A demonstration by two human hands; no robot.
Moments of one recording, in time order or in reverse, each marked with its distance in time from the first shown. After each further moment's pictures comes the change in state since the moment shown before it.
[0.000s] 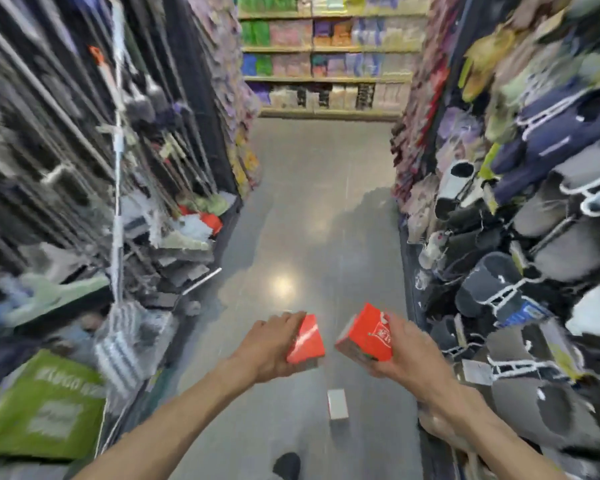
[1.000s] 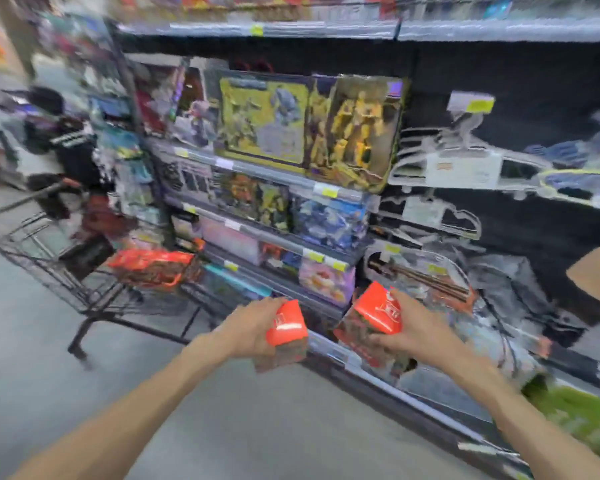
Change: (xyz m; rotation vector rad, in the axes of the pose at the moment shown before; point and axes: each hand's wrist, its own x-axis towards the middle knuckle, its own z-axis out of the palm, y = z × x) left_hand -0.989 0.270 0.156 -0.251 0.634 -1.821; right_hand -0.630 -0.541 0.218 -0.210 -0.693 -1.870
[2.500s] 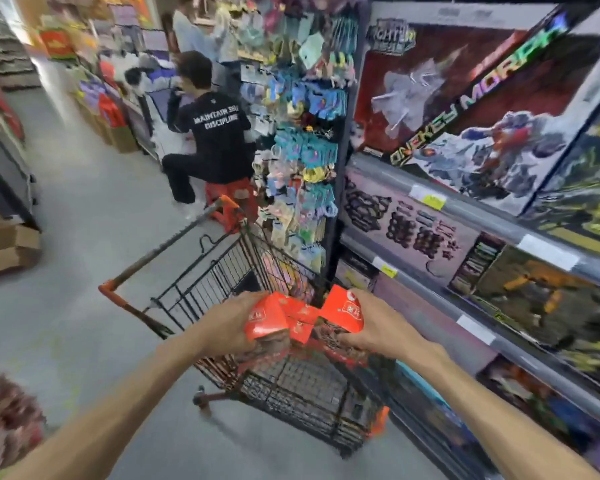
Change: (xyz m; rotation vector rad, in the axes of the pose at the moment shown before) left_hand 0.125 -0.927 -0.200 -0.093 0.022 -0.319; right_hand 0.743 -0.652 0.369 -0.002 -0.319 -0.340
